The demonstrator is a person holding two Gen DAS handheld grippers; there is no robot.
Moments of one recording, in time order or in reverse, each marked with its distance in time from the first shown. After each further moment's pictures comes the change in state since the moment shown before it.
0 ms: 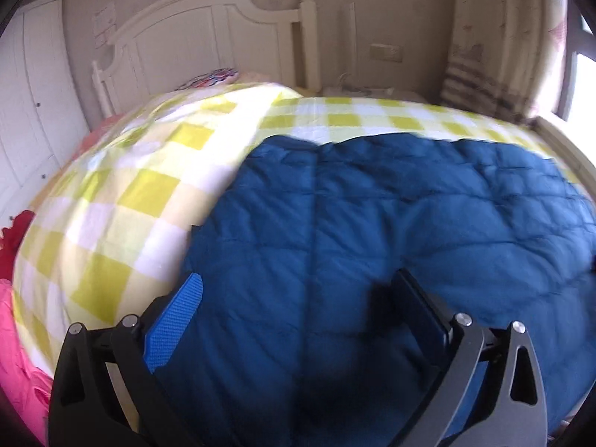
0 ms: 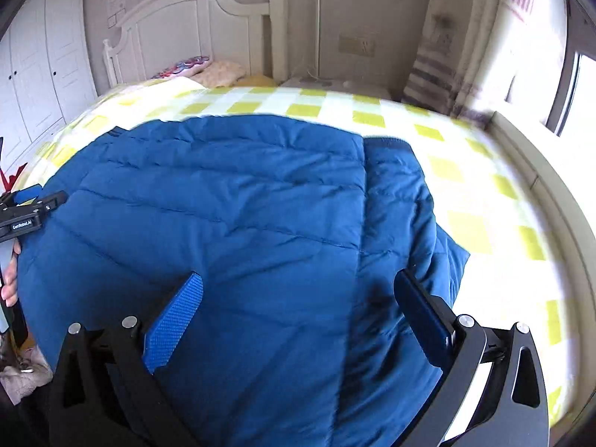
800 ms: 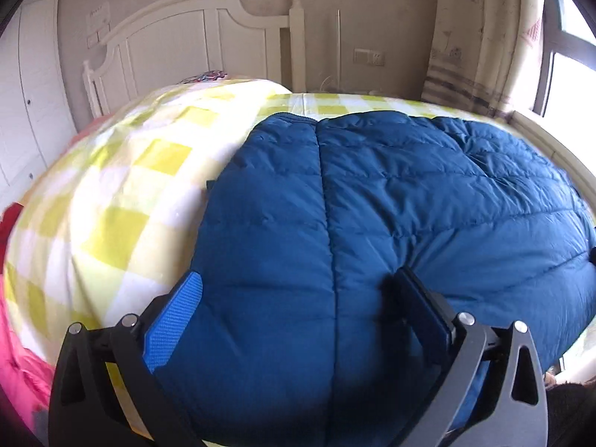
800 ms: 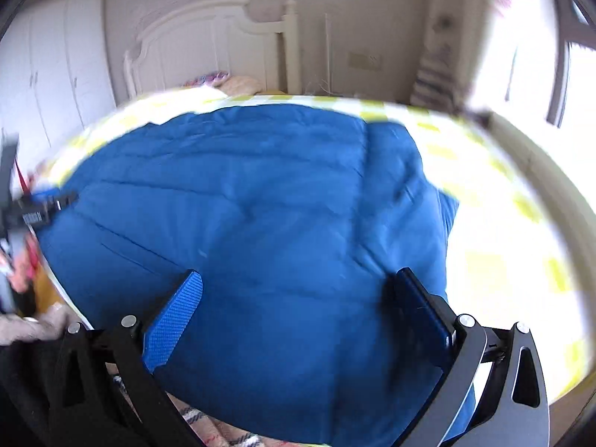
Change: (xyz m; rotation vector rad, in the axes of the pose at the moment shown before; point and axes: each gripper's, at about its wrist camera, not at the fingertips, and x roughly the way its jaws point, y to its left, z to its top) left arm -0.021 0.031 -0.056 0.017 -0.049 -0.045; right arm -0.026 -0.036 -0.077 0.111 -0.055 0.070
